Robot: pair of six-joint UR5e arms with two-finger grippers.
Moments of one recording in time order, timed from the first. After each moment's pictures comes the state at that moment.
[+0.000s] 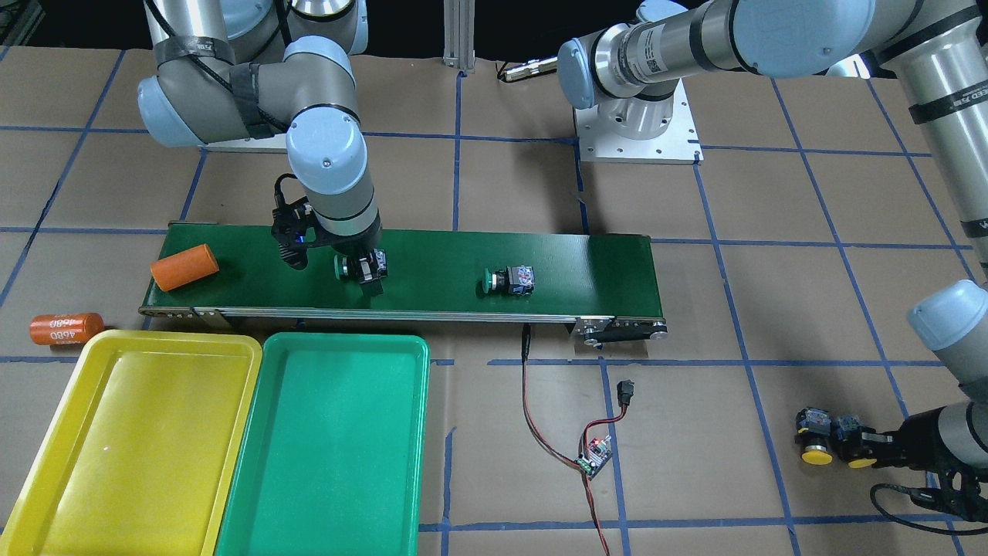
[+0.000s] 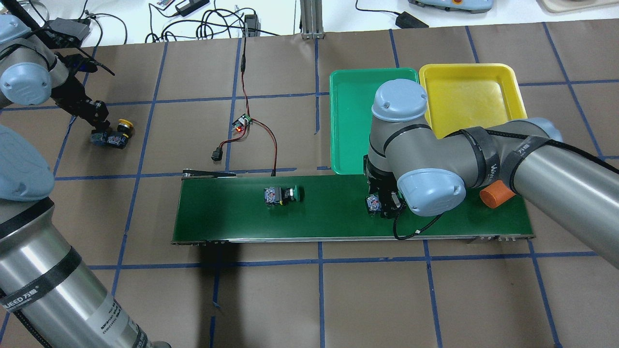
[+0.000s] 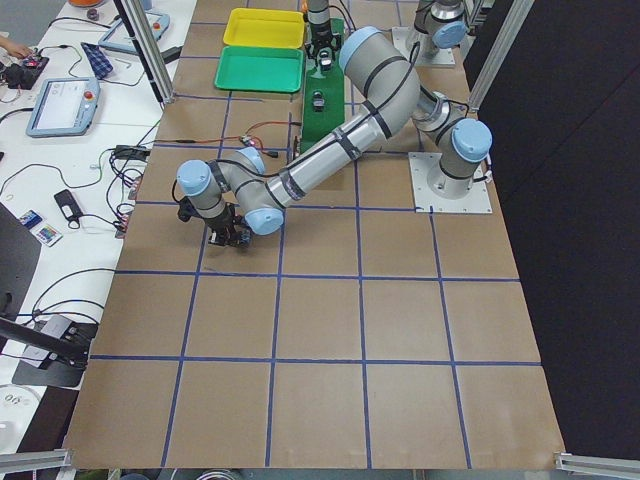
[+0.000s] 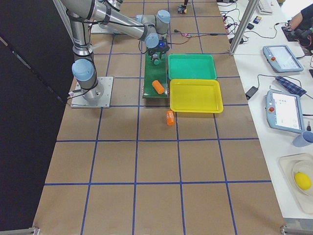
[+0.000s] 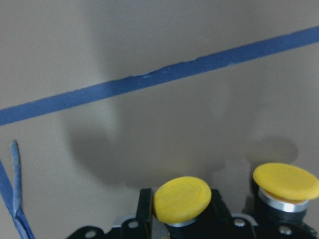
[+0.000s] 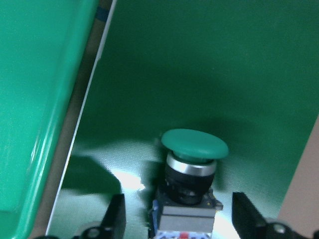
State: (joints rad) left arm -1.08 -2.35 -1.22 -1.20 1.58 0.73; right arm 1.79 -1.37 1.98 -2.03 -1.55 1.48
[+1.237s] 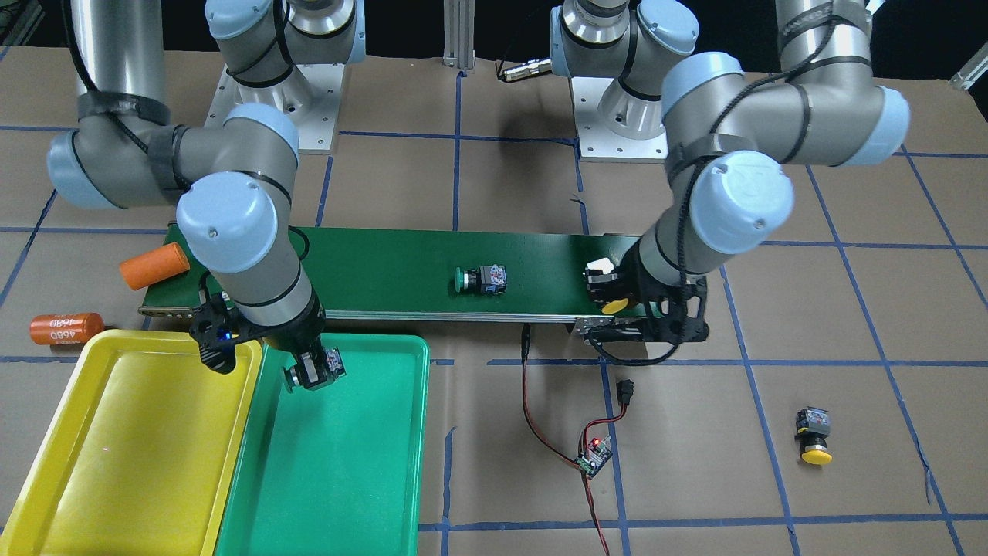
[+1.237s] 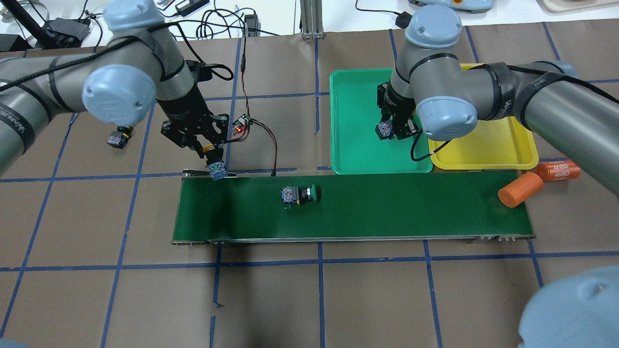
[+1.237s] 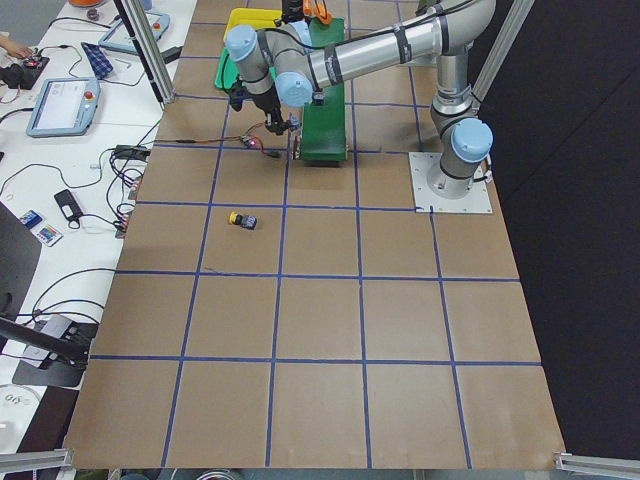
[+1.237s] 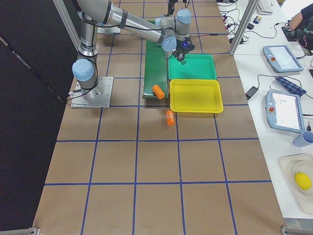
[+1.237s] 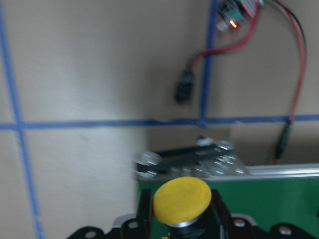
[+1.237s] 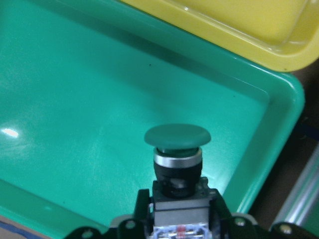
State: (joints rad) left arm -1.60 -1.83 -1.70 -1.36 1.51 -0.05; right arm 1.65 -1.18 1.71 -2.19 -1.51 1.26
